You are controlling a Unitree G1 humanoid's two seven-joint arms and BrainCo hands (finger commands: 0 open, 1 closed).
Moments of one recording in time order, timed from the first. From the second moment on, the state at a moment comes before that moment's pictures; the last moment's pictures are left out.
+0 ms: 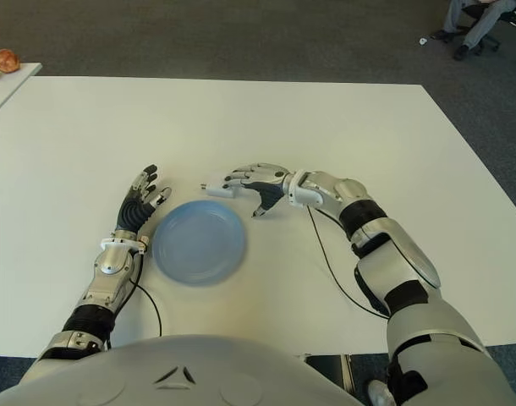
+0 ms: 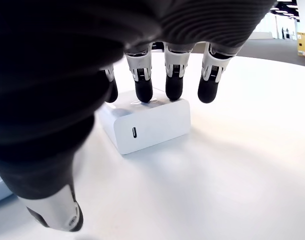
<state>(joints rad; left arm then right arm) 0.01 0.12 0.00 0.57 0.09 -0.50 0.03 -0.75 -0.54 0.70 0.85 -0.84 -0.82 0.07</state>
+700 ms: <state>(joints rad) 0.02 0.12 0.00 0.56 0.09 -0.49 0.03 -0.69 -0.76 0.63 0.72 -0.80 -0.89 0.19</state>
